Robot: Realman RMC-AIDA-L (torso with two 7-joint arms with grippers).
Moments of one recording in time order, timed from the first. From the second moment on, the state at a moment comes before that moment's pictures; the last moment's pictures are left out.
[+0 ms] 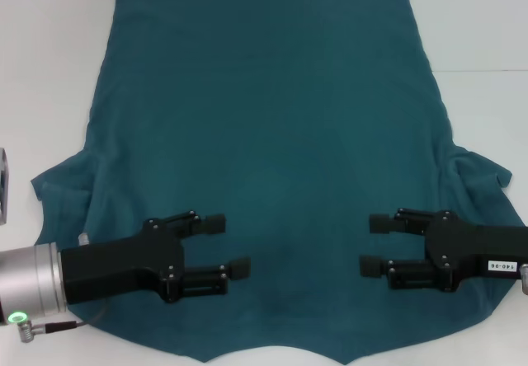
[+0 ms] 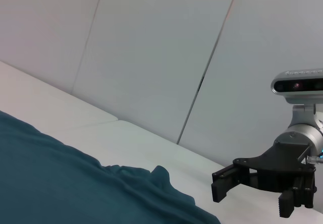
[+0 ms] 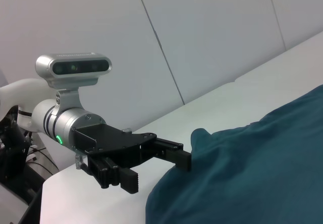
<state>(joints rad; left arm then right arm) -0.44 -2.16 0.61 0.64 2.01 1.68 -1.33 0.50 2.05 -0.69 -0.56 -2.00 -1.68 1.40</state>
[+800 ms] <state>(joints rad) -0.44 -2.16 0.57 0.63 1.96 1.54 -1.38 0.51 2.05 -0.69 -0.56 -1.99 -1.67 1.42</state>
